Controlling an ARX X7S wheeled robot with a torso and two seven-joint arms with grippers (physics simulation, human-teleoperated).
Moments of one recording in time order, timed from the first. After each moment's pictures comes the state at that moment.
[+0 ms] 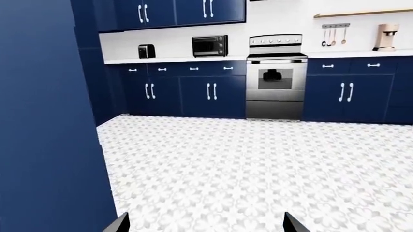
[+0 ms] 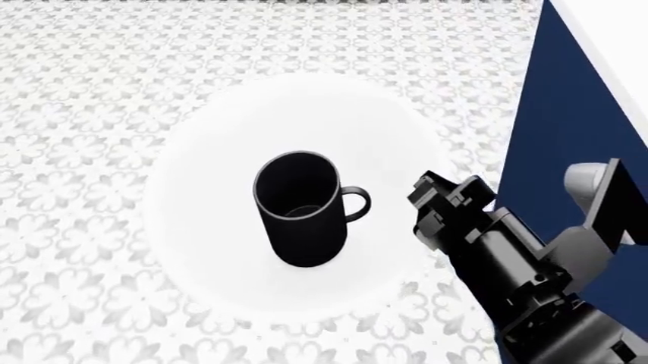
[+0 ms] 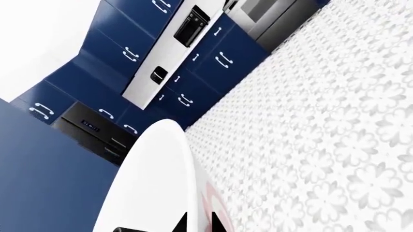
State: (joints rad) left arm -0.25 -0.46 -0.24 0.68 -0.58 -0.95 -0.37; right arm 0.61 0.50 -0.06 -0.11 1.70 0.60 0.54
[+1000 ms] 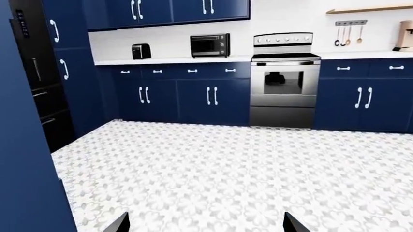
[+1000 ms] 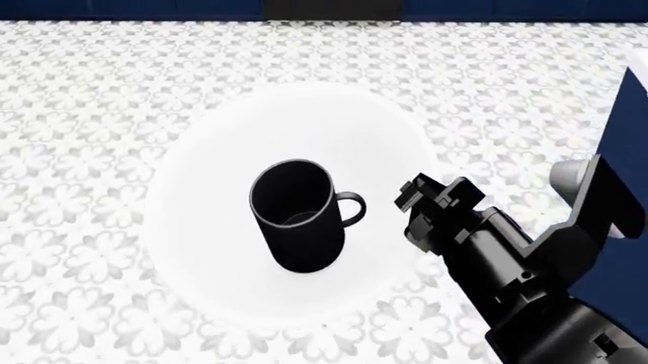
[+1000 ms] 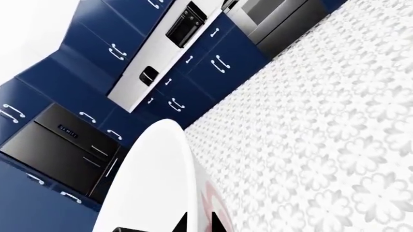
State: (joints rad) left arm -0.25 -0.47 -0.23 0.67 -0.58 -0.93 -0.38; right arm 0.63 0.50 -0.10 -0.09 1.66 0.61 0.53
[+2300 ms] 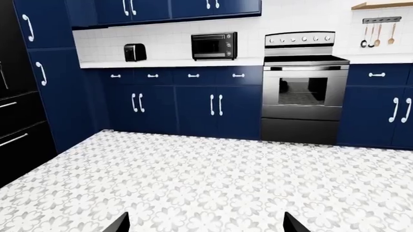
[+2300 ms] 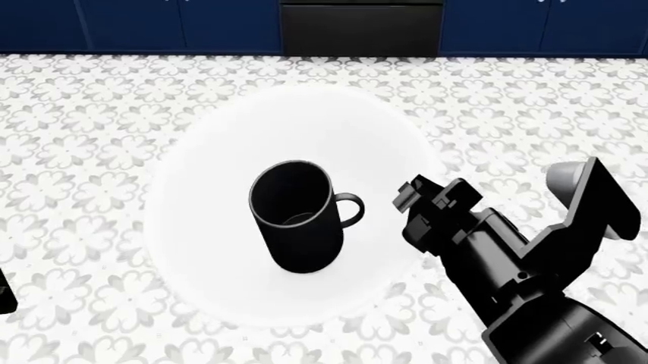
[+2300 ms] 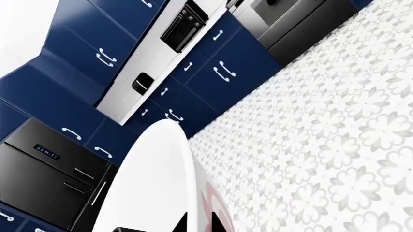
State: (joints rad) left arm -0.27 -0.44 -0.17 0.66 -0.57 -0.93 -0.43; right arm 0.63 0.50 -0.12 -0.08 1.65 0.59 0.52
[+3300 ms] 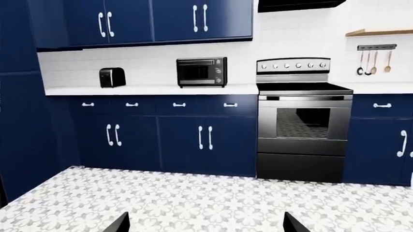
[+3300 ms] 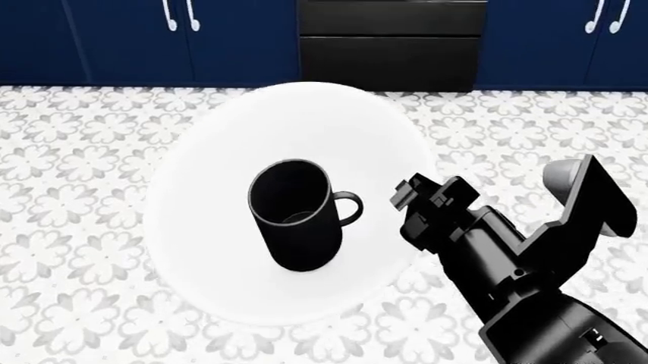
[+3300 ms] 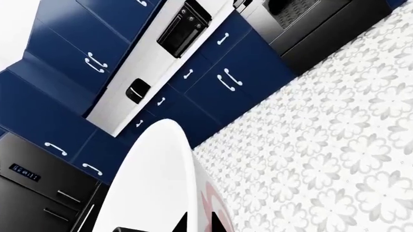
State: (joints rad) left arm -0.31 -0.52 -0.24 0.66 -0.65 -0.90 -0.34; right arm 0.64 0.50 -0.13 -0.07 1.65 0.59 0.51
